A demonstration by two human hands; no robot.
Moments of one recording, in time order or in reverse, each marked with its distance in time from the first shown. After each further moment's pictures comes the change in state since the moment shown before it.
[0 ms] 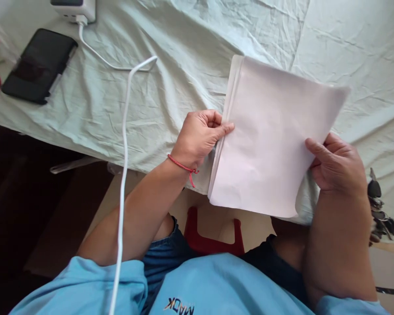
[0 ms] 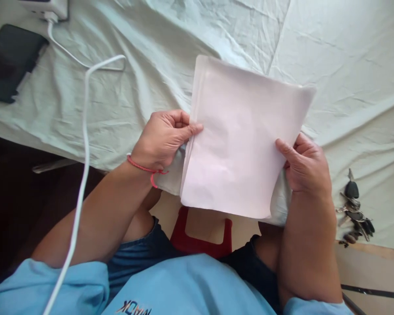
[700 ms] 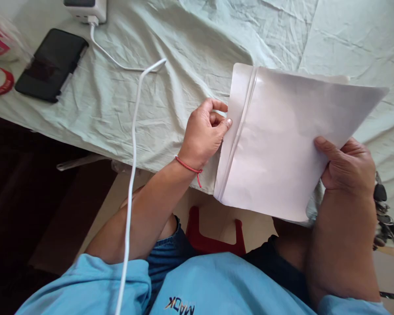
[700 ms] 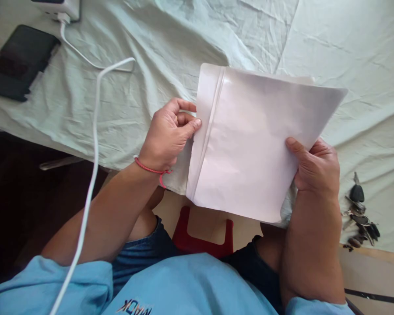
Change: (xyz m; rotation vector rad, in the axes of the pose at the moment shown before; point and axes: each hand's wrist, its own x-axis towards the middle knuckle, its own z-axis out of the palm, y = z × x) left_hand 0.002 -0.003 -0.001 0.049 0.117 0.094; right_hand 0.006 0.003 0.004 0.054 0.173 -0.086
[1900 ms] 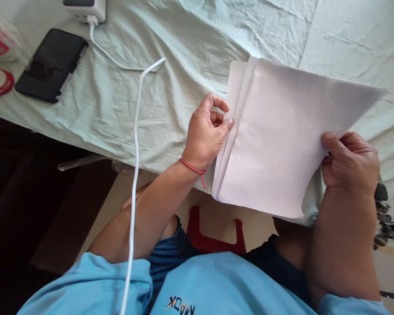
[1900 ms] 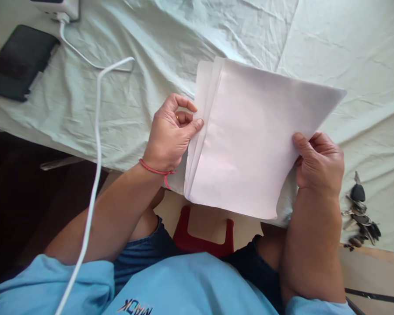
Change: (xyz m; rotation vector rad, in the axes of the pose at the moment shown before) left_hand -0.002 -0.003 0.006 0.028 0.058 0.056; right_hand 0.010 0.007 -0.004 -0.015 0.060 -0.101
